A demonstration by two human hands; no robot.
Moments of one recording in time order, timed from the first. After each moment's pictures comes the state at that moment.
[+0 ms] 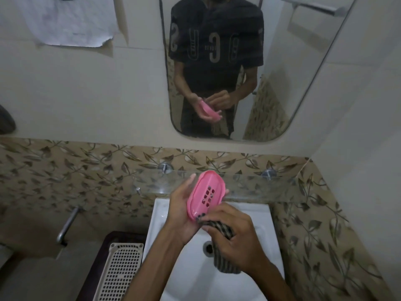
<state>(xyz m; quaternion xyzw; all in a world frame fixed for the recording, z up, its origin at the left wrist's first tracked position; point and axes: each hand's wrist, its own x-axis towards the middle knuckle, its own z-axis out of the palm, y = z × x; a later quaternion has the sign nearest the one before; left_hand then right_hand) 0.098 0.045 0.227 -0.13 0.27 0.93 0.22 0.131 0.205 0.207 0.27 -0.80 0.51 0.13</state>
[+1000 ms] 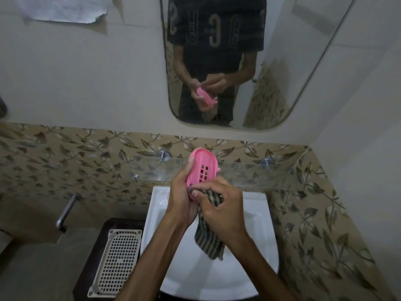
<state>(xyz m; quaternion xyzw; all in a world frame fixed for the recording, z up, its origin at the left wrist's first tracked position) 0.094 0.055 0.219 -0.15 0.35 0.92 0.09 0.121 0.166 0.230 0.13 -0.81 0.55 0.16</state>
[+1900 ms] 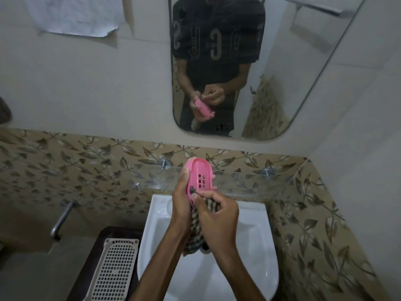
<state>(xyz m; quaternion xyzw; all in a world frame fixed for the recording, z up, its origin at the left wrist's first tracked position) 0.092 0.055 0.209 -0.15 0.42 0.90 0.01 0.132 0.132 0.235 -0.03 -0.76 0.64 0.13</state>
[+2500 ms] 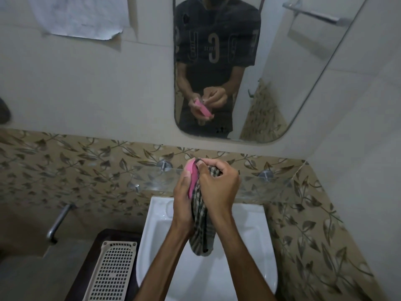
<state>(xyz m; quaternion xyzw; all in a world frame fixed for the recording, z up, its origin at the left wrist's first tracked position) 0.095 0.054 0.217 -0.08 0.45 0.89 -0.06 0.069 0.120 0.260 -0.06 -0.78 0.58 0.23</state>
